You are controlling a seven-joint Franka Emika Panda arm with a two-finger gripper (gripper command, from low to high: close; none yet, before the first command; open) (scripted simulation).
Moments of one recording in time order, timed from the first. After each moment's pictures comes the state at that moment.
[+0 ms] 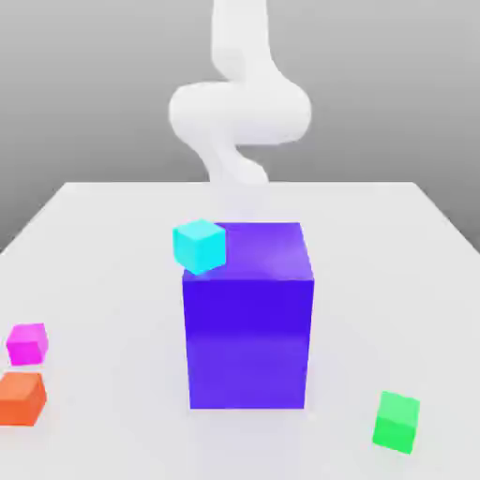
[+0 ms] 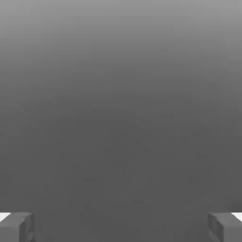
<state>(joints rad) -0.05 -0.71 -0.03 -2.33 -0.01 2.34 0.85</state>
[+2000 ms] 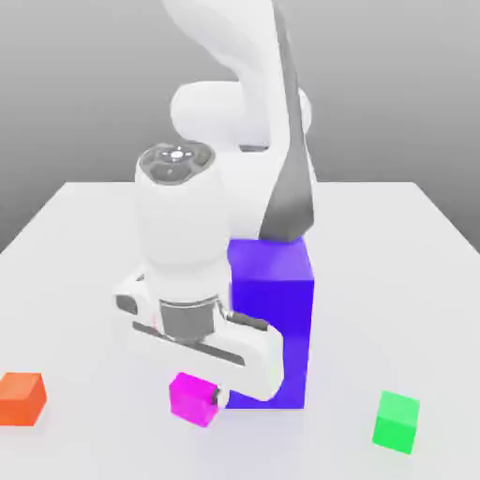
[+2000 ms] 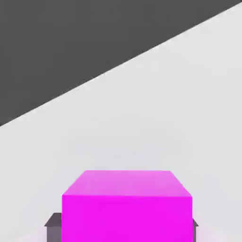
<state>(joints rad) -0.13 0.15 0.17 -2.50 0.00 2.63 1.12</state>
